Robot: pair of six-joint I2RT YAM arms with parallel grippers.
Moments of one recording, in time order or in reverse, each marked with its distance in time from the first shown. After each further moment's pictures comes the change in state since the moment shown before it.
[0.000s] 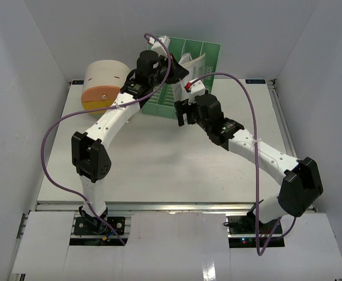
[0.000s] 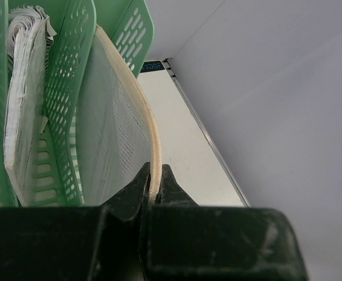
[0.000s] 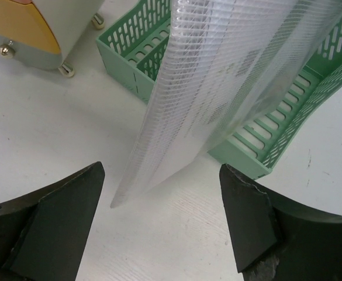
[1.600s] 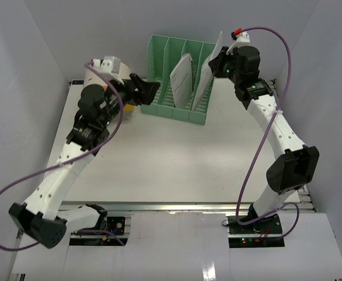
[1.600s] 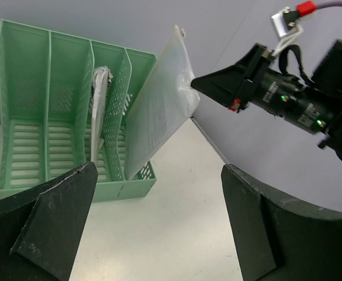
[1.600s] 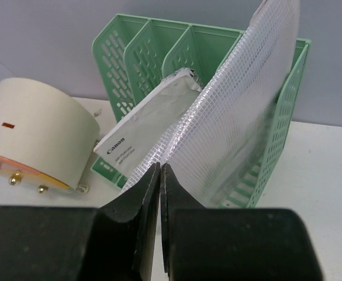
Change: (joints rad) left arm 0.048 -0.745 -0.611 0.101 -0.140 0.153; right arm -0.401 0.202 0.506 -0.109 -0.320 0.254
